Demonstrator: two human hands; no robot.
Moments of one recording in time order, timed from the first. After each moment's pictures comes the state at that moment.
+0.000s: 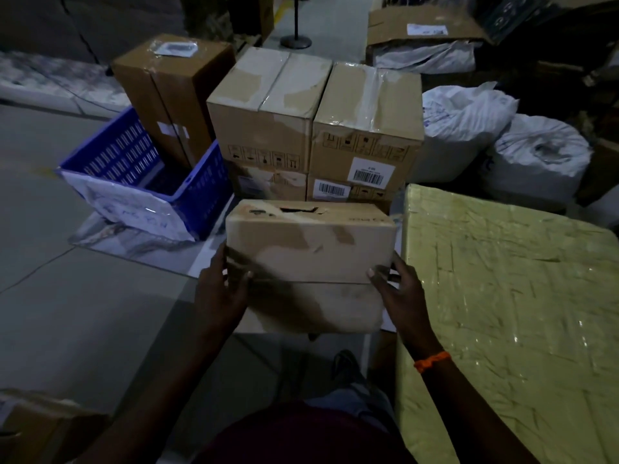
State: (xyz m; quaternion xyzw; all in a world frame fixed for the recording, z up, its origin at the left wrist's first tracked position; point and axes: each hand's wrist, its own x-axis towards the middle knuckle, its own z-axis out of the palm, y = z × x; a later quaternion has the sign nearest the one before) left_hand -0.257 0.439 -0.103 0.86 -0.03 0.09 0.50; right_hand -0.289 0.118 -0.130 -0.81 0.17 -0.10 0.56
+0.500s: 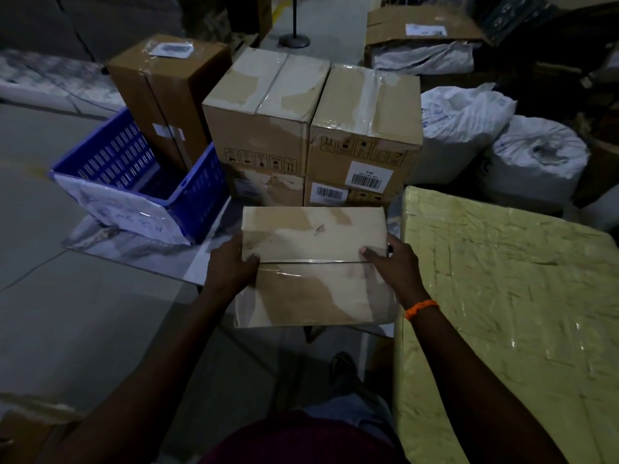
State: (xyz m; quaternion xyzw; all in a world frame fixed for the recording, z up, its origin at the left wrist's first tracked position) left_hand -0.180 0.424 -0.109 0.92 -0.03 -0.02 0.39; right_hand -0.211 0.097 -0.124 -0.87 0.18 -0.06 0.46
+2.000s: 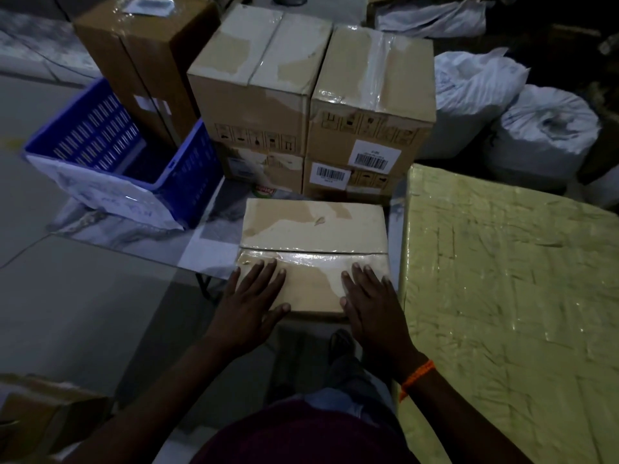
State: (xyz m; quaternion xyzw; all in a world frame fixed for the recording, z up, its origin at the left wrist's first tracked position) left_hand -0.250 0.429 -0.168 0.95 -0.28 -0.06 0.12; right_hand -0.303 0.145 -0.171 -0.99 -0.04 0.00 0.15
